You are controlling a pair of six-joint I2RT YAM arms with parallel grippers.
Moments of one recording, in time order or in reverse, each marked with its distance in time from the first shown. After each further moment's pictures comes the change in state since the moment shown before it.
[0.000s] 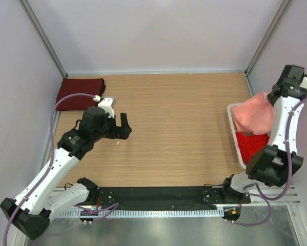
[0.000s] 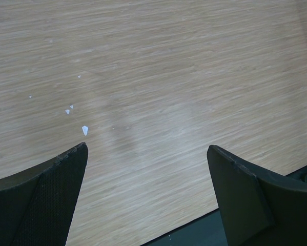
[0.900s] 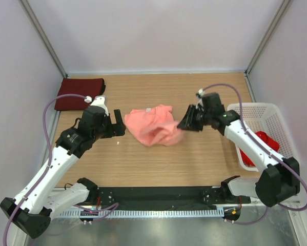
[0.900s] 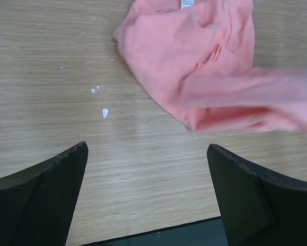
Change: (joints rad) left arm 0.006 0.021 0.055 -0.113 -0.163 -0.147; right arm 0.796 -0.241 -0.396 0.328 -0.804 0.059
